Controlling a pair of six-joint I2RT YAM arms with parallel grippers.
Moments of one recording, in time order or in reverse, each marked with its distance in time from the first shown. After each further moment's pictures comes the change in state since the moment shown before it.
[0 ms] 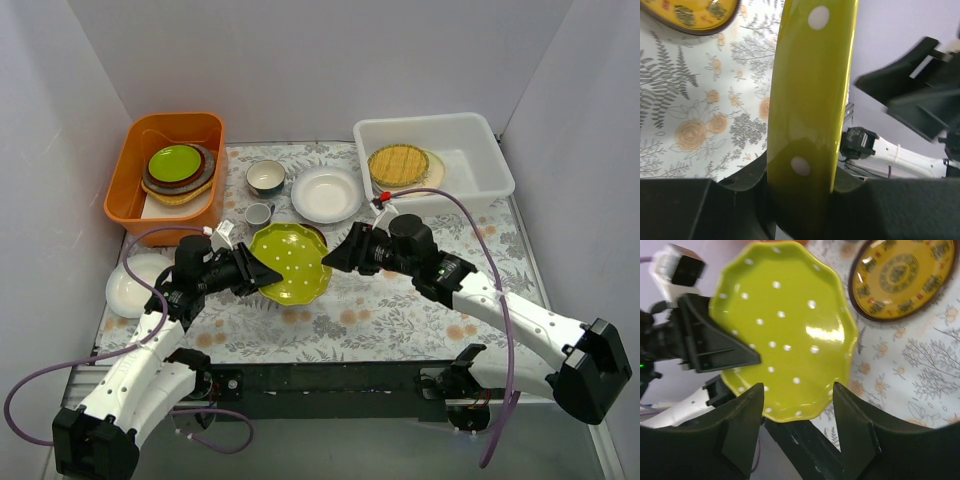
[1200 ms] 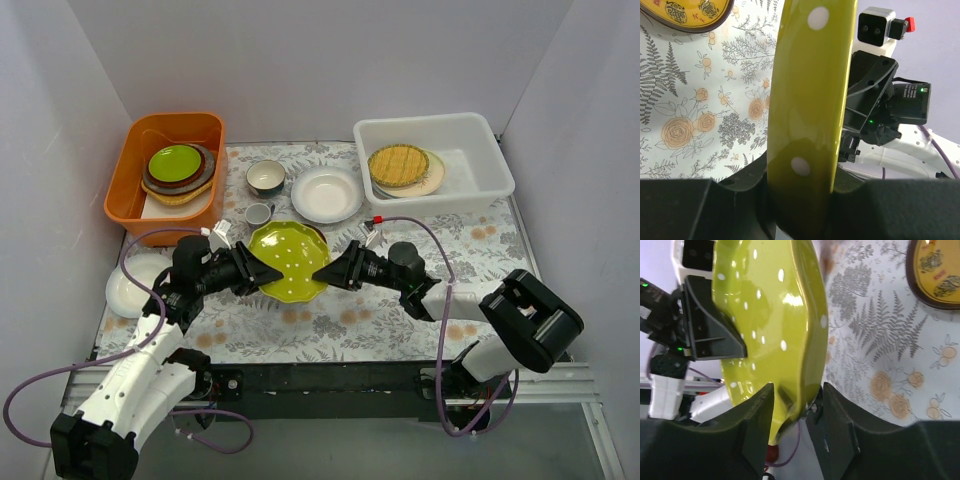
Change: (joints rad) left arm -0.005 -0.023 0.005 -0.010 -0.024 -0.075; right arm -0.048 0.298 -0.352 0.949 -0.265 0.320
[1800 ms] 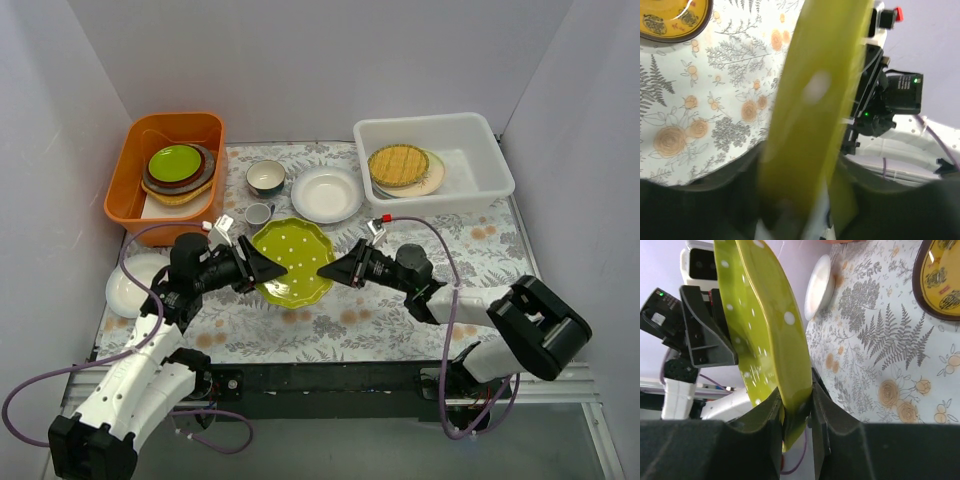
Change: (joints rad) left arm -0.008 -0.006 0.018 0.018 0.034 0.058; right arm -0.010 0.001 -0.049 0.163 0.018 0.098
